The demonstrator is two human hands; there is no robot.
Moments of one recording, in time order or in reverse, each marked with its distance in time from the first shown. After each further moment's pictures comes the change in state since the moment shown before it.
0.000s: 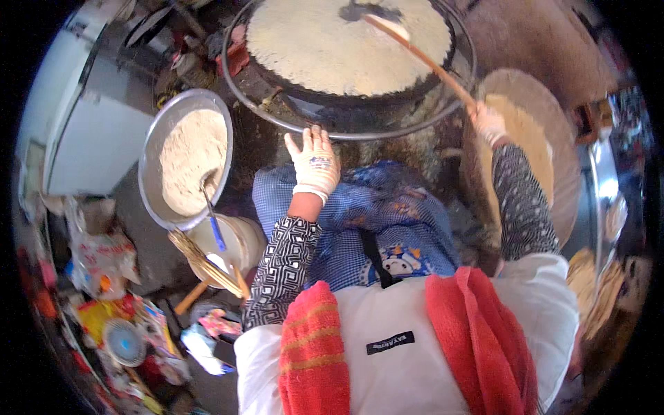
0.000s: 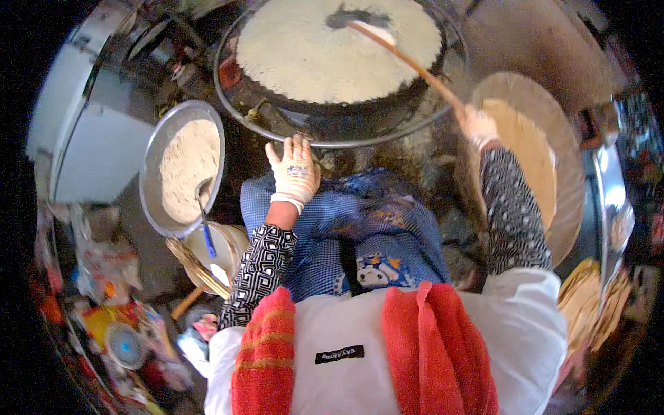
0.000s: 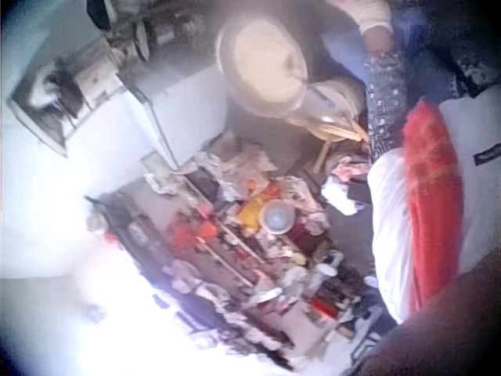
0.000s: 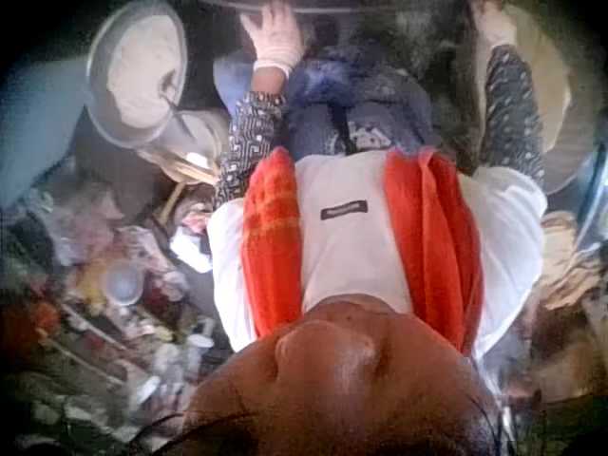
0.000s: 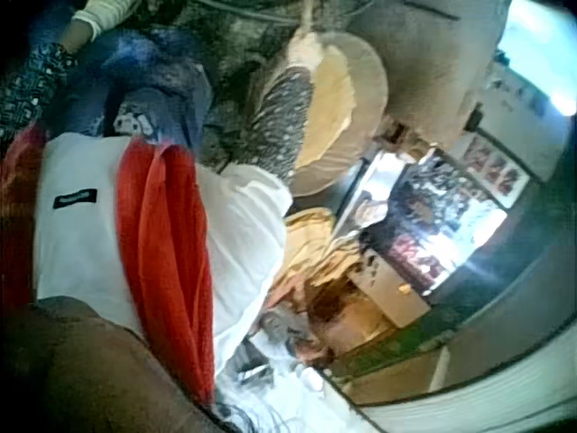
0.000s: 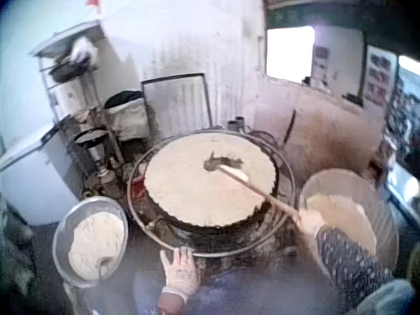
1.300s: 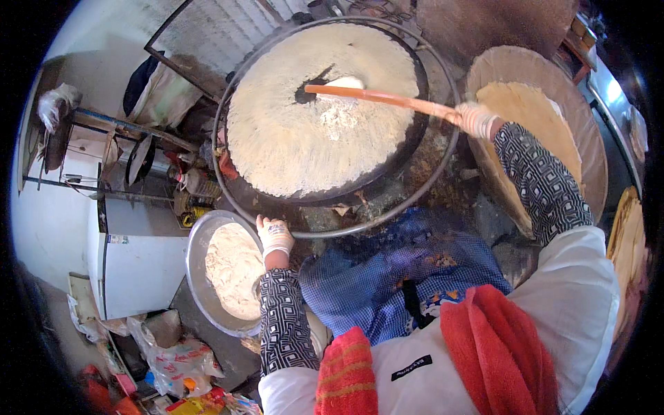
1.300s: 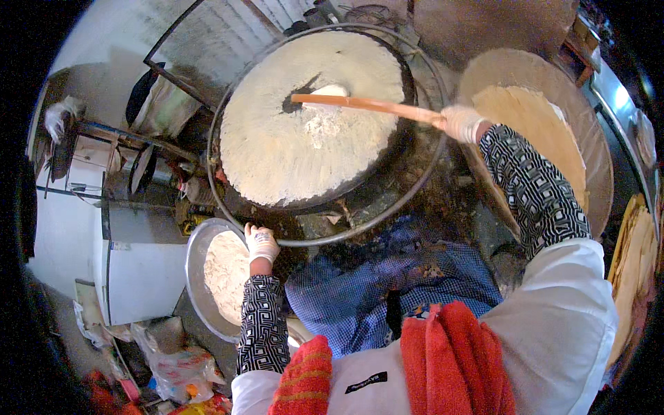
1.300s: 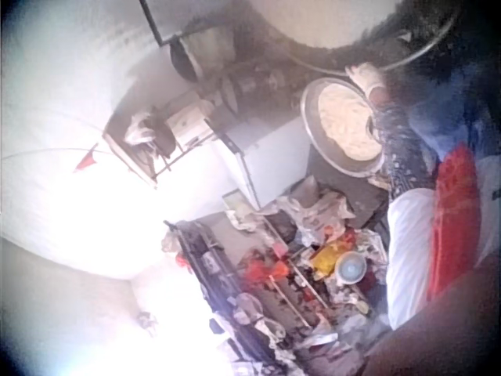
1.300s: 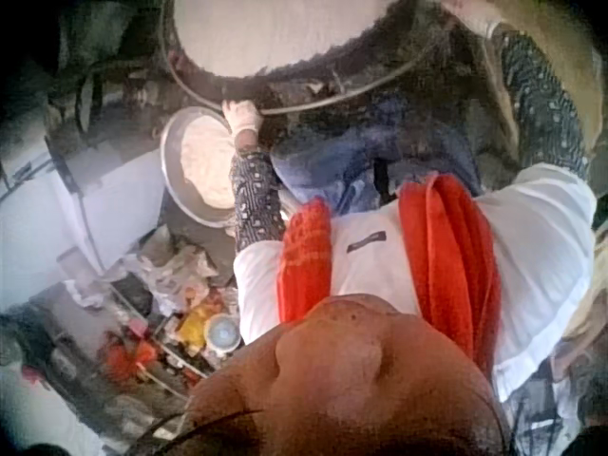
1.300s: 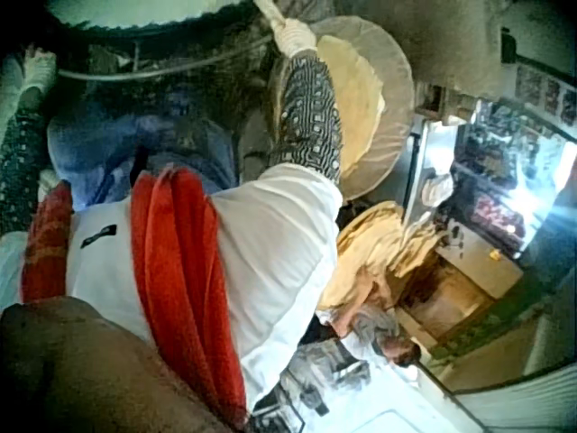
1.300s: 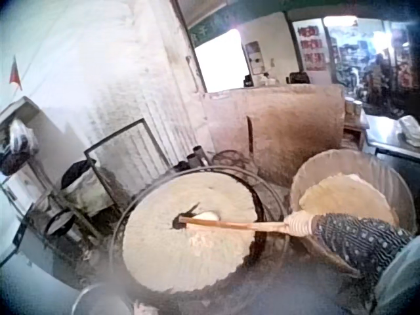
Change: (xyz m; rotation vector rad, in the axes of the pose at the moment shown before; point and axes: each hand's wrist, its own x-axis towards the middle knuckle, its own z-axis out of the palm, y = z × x) left_hand 0.099 -0.139 0.058 0.406 -0.334 0.082; right_hand 0.025 0.004 0.026 0.153 -0.212 -0.013
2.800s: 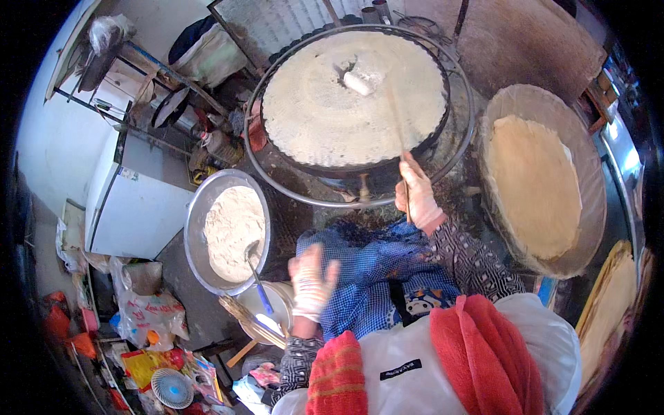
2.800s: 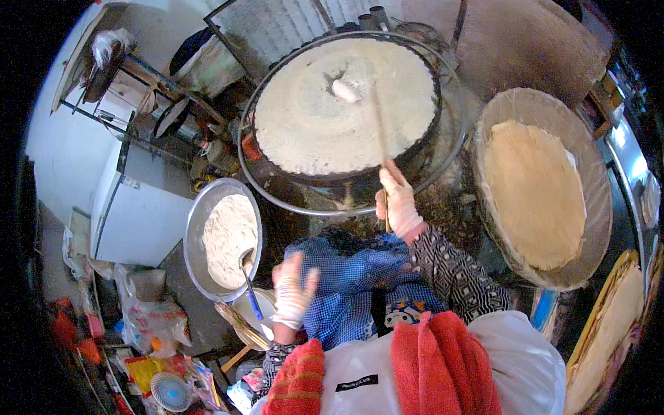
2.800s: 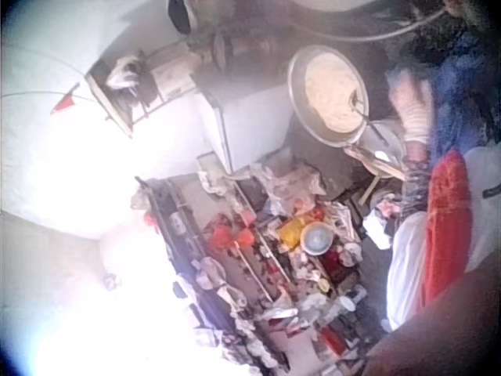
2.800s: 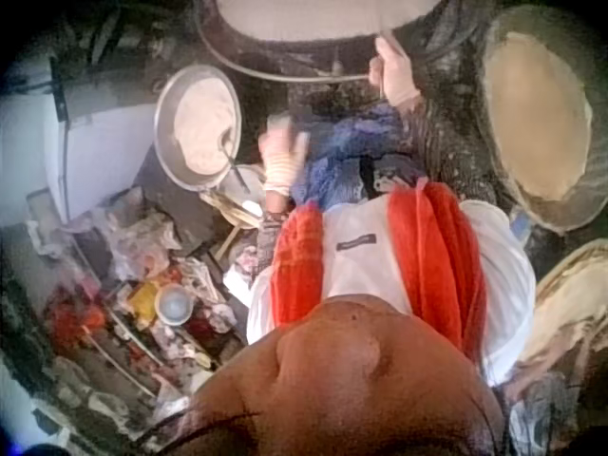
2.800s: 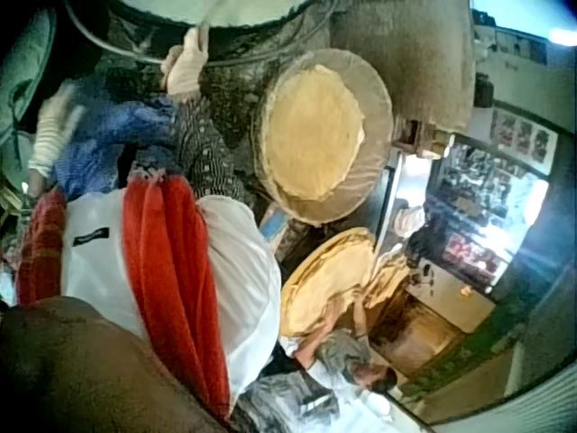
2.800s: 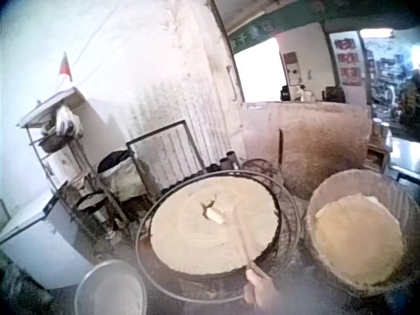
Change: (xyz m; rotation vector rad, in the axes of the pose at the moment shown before) left_hand -0.236 0.087 -0.021 -0.999 0.494 -0.028; right_hand -0.119 -0.228 0.046 2.143 0.023 0.049
